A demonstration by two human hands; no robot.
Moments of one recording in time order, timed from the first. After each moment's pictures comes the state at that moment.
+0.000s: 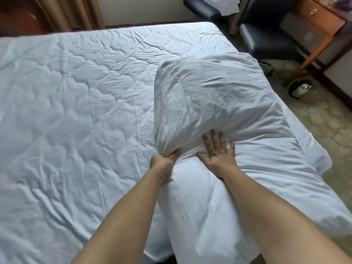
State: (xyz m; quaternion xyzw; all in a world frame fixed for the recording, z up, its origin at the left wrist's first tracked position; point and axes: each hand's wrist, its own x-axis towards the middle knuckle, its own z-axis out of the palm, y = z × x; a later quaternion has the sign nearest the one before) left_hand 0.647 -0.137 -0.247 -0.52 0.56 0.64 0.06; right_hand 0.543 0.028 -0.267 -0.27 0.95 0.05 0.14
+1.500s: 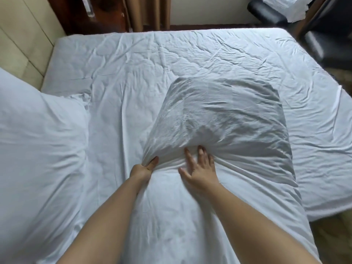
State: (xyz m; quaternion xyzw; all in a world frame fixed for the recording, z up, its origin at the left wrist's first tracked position) left_hand 1.025 -0.522 -0.272 -0.56 0.60 0.56 0.06; right_hand 0.915 -0.351 -0.253 -0.33 0.92 -0.05 0.21
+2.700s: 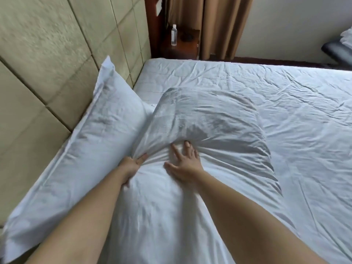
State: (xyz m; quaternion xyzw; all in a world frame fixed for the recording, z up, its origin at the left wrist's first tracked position) left_hand 1.223 -0.694 -0.201 -0.63 0.61 0.48 0.00; right_hand 1.049 -0.569 -0.198 -0.51 0.82 -0.07 0.26
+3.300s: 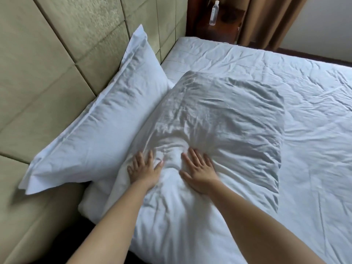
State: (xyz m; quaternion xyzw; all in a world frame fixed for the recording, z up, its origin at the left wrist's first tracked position) left_hand 1.235 -0.586 -0.256 -0.65 0.70 0.27 0.13; right_hand 1.051 -0.506 -0.254 -0.65 0.73 0.02 0.22
